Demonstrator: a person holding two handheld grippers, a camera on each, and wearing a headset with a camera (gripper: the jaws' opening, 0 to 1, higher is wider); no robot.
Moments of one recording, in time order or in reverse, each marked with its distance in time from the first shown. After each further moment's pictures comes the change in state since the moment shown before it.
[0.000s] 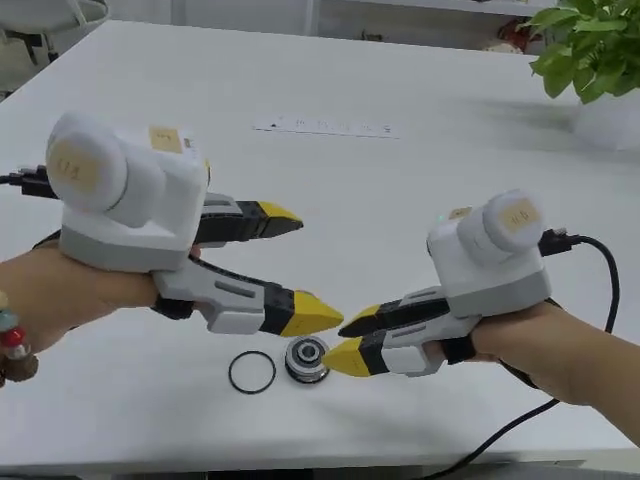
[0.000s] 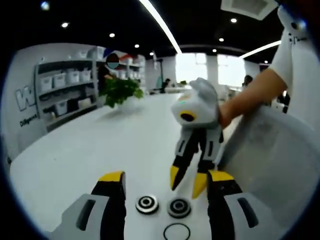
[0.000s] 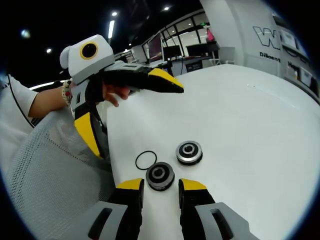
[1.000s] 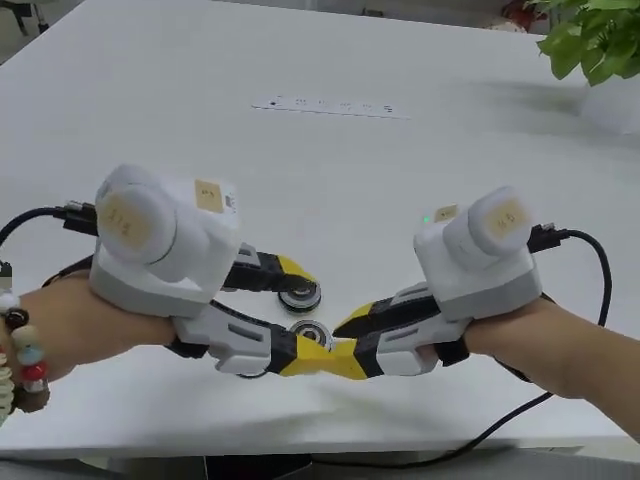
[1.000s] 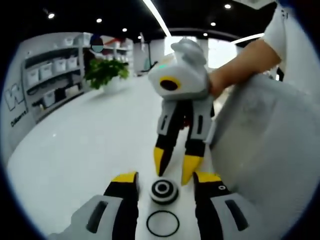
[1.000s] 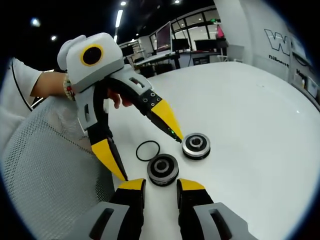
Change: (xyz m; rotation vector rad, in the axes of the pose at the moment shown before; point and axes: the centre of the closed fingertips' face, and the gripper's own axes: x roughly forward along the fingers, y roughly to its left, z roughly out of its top) left arm 0.021 -0.028 -0.055 0.033 0.174 -0.089; right arm 0.014 0.004 -0.015 -0.078 0.081 0.011
